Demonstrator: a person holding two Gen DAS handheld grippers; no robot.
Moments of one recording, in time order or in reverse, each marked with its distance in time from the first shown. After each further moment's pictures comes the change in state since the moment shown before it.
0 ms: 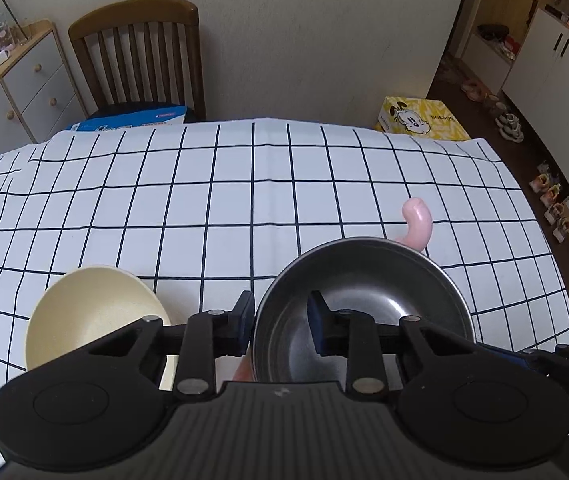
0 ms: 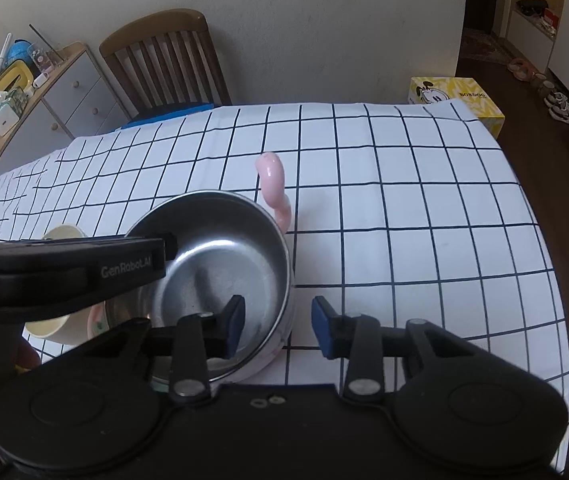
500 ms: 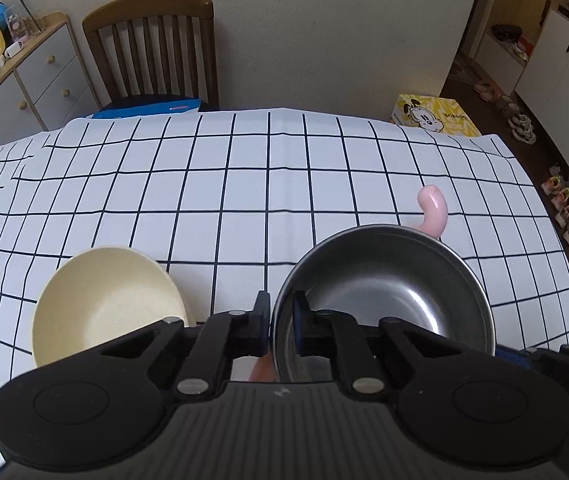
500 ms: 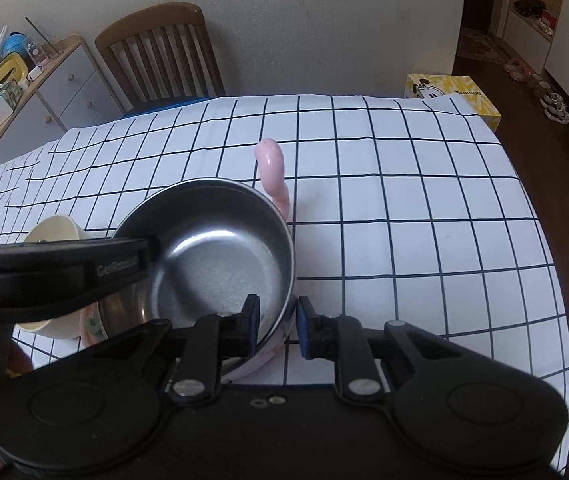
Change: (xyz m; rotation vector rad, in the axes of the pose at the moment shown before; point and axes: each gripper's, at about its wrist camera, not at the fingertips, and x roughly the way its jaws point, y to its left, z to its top) left arm -0.002 0.003 -0.012 -0.018 0.005 0.035; right arm 0.004 0.004 -0.004 -0.014 0.001 -0.034
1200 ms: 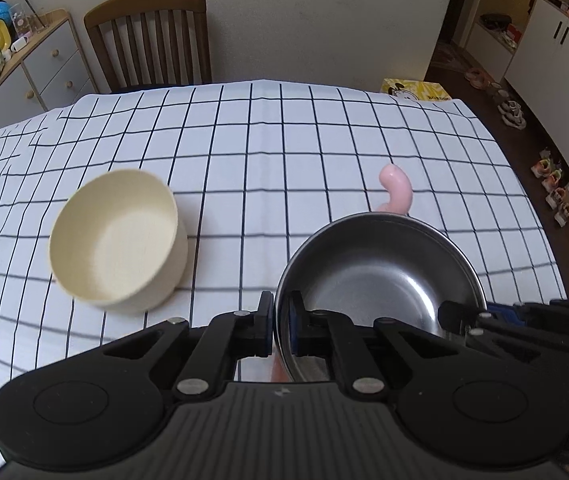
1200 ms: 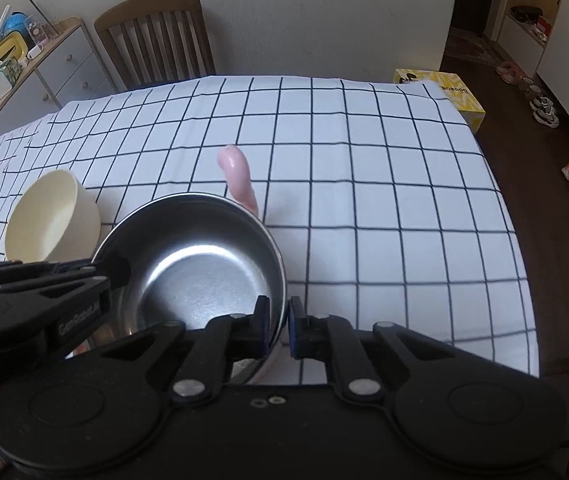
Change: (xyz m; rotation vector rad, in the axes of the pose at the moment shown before) left arm -0.053 -0.022 -0.057 0.017 0.016 -0.009; right arm -0.034 -0.012 -0.036 -0.032 0.024 -0.037
